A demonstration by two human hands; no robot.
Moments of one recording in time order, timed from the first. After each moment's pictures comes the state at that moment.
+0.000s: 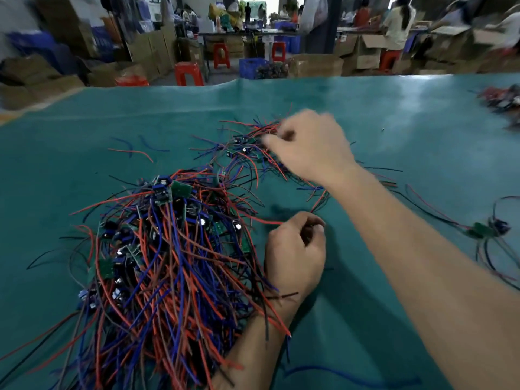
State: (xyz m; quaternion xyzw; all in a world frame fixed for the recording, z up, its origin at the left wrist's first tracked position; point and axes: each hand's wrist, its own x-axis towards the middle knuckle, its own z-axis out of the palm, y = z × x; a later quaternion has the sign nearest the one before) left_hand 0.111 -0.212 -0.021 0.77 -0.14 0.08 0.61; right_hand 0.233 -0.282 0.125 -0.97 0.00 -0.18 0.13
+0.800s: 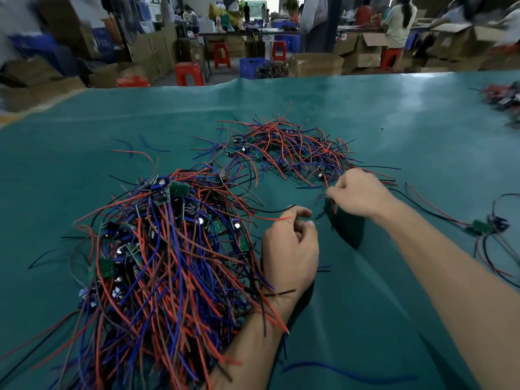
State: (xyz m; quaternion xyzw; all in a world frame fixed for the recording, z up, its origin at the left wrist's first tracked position) left_hand 0.112 -0.211 -0.019 0.79 -0.09 0.10 0.61; right_hand 0.171 -0.377 0.029 -0.97 0.16 -0.04 0.20
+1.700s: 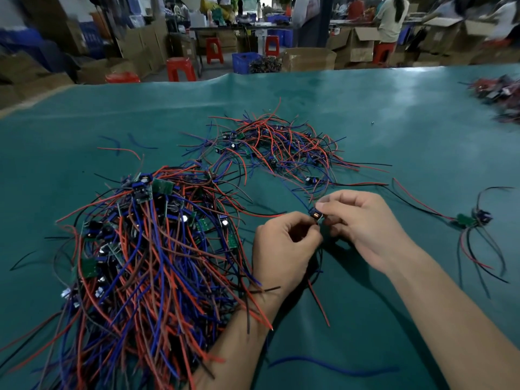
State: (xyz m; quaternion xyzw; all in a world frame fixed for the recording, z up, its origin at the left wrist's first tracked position) left_hand 0.107 -0.211 -0.019 0.78 -0.16 0.08 0.60; right_hand 0.095 -0.354 0.016 -0.69 0.12 -0.08 0.71
